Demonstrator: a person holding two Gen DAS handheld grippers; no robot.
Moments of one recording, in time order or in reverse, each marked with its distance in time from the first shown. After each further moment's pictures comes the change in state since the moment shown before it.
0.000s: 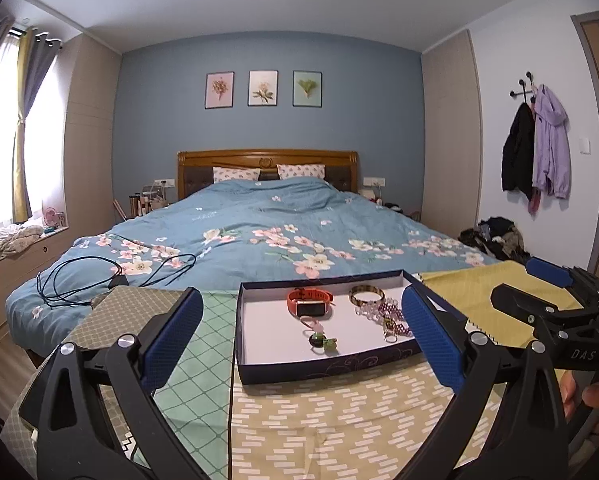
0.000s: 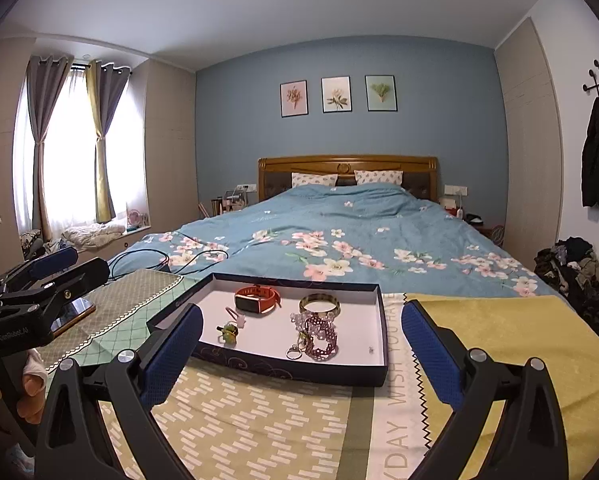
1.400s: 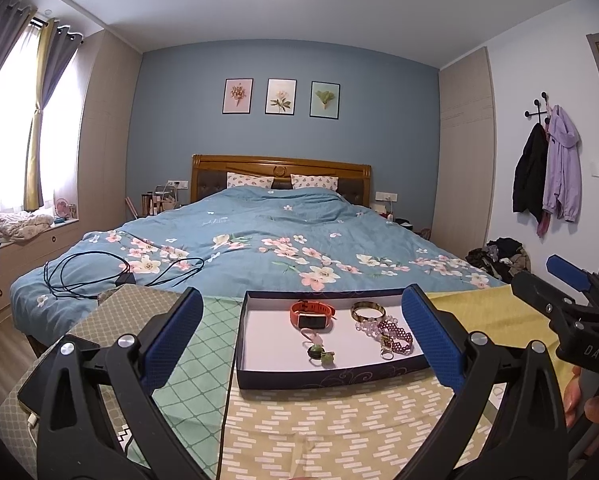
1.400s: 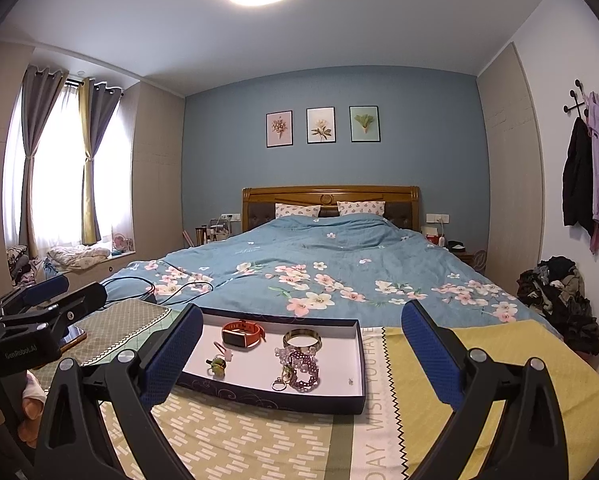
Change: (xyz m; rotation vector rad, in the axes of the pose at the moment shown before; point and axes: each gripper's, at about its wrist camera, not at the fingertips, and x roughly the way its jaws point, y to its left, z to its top) left arm -0.006 -0.003 0.013 -0.060 -0.020 0.040; right arm -0.021 0.005 0.015 -0.003 -0.111 -0.066
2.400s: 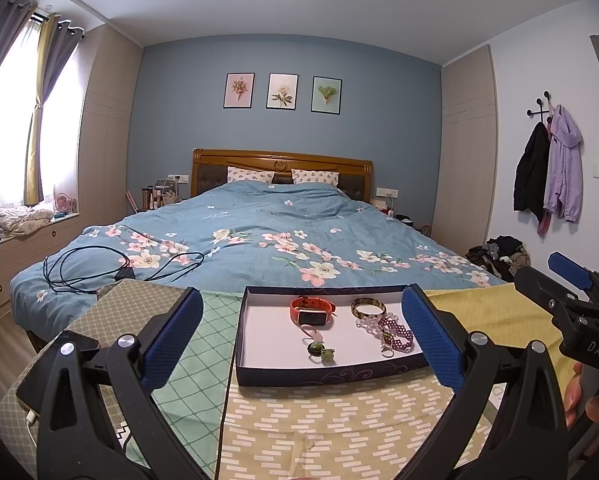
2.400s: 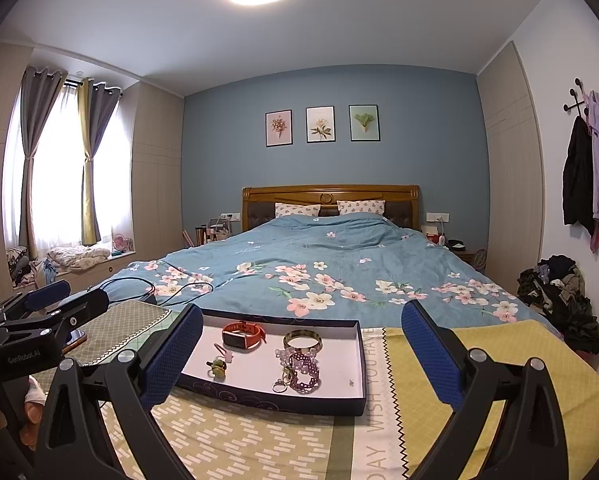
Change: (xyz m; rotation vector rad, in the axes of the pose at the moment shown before) left arm 0.002 0.002 -0.001 -0.011 0.013 0.001; right arm 0.001 0.001 0.002 0.000 0.003 0.004
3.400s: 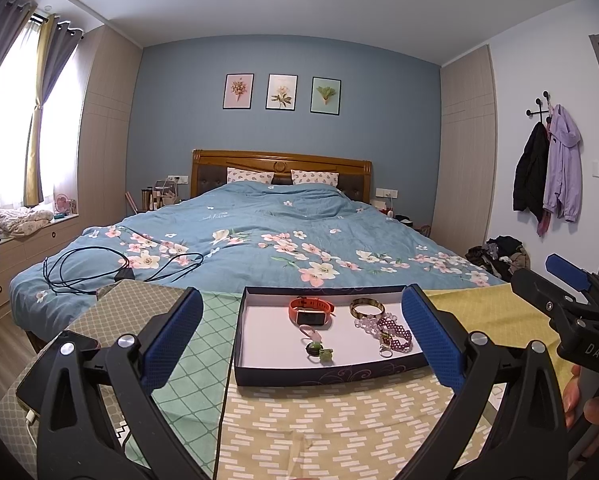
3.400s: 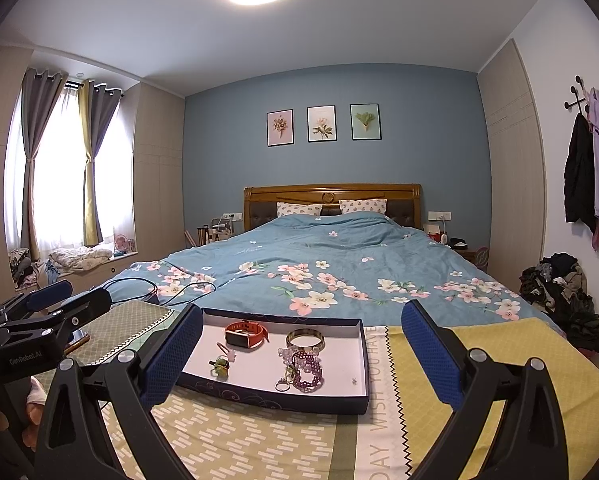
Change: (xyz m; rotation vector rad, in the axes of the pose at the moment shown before) left arm 0.001 -0.001 0.000 0.002 -0.002 0.001; right arm 0.003 0.000 -0.002 0.012 -0.002 0.009
